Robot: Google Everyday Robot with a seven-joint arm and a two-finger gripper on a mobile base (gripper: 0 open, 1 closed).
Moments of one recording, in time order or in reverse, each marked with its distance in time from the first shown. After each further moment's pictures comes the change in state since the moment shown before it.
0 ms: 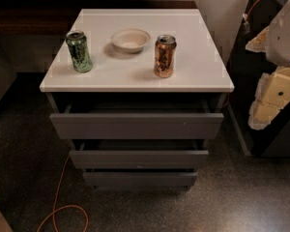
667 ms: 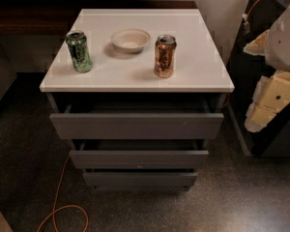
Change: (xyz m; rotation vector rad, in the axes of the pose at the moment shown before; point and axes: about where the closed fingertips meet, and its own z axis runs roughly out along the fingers) arm -0.003 0.002 0.006 -0.003 -0.051 0.007
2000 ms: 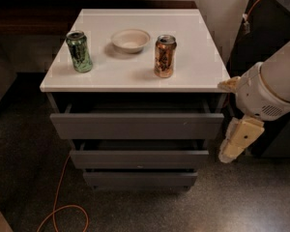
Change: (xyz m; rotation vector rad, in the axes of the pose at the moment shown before) arm -0.002 0.031 0.092 -0.056 -0.120 -0.046
